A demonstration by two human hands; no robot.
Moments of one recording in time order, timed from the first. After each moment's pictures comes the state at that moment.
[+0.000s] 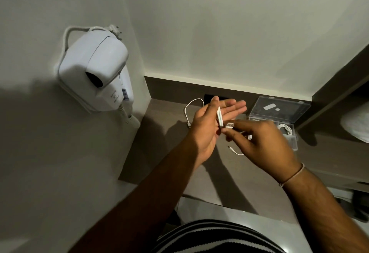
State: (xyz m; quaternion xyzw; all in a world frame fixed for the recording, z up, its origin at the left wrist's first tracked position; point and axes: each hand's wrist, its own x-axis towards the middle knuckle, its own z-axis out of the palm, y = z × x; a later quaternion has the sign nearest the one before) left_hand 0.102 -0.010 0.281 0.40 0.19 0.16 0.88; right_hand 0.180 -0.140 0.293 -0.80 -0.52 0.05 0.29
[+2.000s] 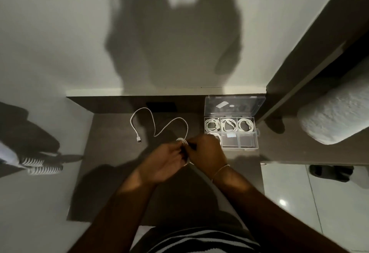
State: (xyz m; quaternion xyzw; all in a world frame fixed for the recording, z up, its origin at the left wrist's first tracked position) left_hand 0.262 -0.025 0.149 0.26 0.46 -0.09 0.84; right_hand 0.354 -0.141 0.123 -0.86 -0.36 0.21 0.30
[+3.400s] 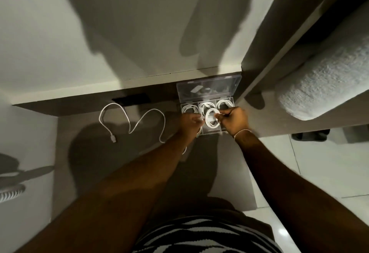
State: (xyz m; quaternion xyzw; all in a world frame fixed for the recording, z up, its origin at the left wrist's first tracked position) left_hand 0.403 -0.092 0.013 0.72 0.37 -0.10 0.58; right_hand 0.490 -0.238 0.007 -0.90 -0.05 0.24 0.37
